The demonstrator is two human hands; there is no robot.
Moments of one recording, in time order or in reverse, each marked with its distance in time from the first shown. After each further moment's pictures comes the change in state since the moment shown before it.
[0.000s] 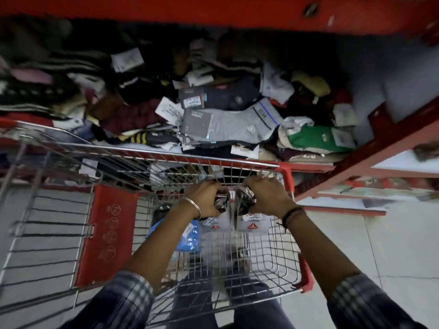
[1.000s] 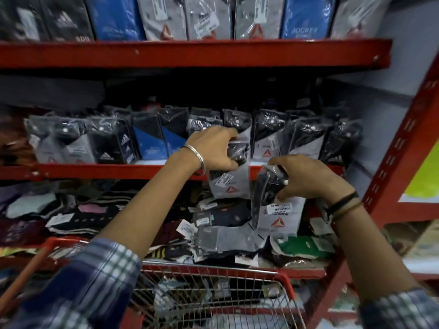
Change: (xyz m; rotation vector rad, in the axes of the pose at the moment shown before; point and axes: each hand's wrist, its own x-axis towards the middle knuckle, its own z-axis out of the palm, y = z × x) left_hand -0.142 0.116 -0.349 0.352 0.843 0.259; right_hand -0.151 -0.048 -0.308 -0.102 0.610 0.059
